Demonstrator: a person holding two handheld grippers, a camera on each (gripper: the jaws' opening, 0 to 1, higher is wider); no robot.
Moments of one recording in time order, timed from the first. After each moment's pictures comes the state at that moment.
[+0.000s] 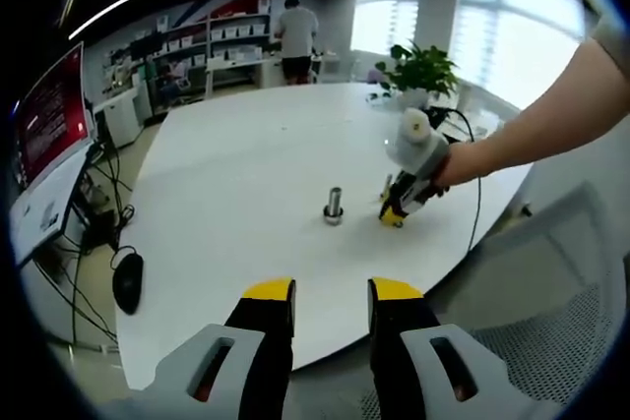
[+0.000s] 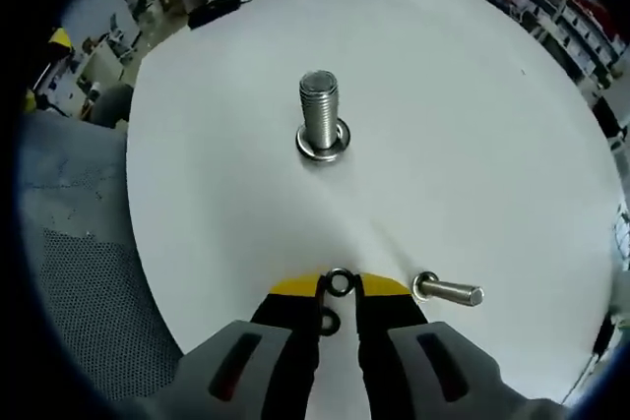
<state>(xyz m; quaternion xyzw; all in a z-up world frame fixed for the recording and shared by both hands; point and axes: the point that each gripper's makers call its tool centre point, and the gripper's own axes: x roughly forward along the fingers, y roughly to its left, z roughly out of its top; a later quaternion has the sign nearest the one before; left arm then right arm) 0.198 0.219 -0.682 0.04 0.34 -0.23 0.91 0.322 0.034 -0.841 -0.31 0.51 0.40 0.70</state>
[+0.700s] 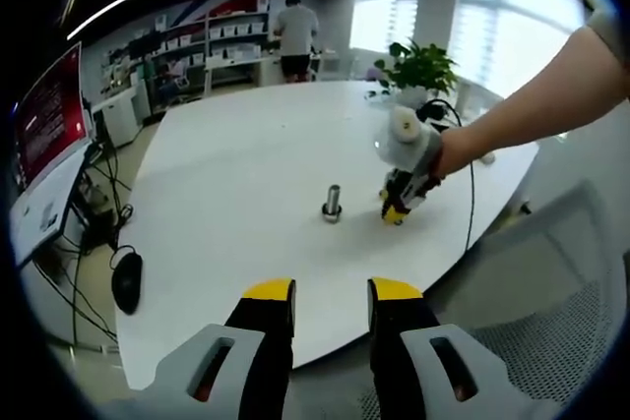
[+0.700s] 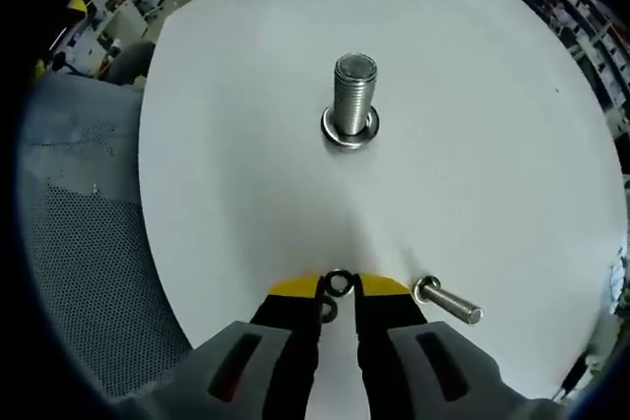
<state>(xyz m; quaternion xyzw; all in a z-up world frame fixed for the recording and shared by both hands) 0.198 0.218 -0.684 0.04 0.34 -0.24 0.91 0.315 0.029 -0.843 -0.36 0.52 0.44 0.64</state>
